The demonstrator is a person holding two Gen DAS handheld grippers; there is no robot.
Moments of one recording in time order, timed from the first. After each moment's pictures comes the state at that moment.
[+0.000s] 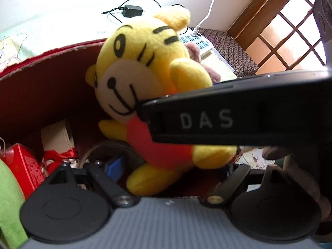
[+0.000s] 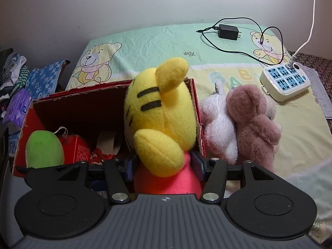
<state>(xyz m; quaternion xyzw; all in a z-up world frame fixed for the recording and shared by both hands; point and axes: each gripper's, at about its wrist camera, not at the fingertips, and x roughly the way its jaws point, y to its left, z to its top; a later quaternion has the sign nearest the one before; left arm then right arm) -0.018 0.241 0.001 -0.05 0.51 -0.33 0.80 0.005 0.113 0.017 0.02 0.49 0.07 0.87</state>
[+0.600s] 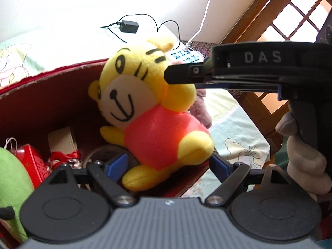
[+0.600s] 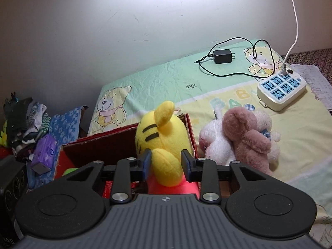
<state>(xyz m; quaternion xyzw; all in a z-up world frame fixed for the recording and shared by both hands) -0.033 0.261 0.026 -0.07 0.47 -0.34 0.81 -0.015 0.079 0.056 0.14 0.40 0.09 0.90</state>
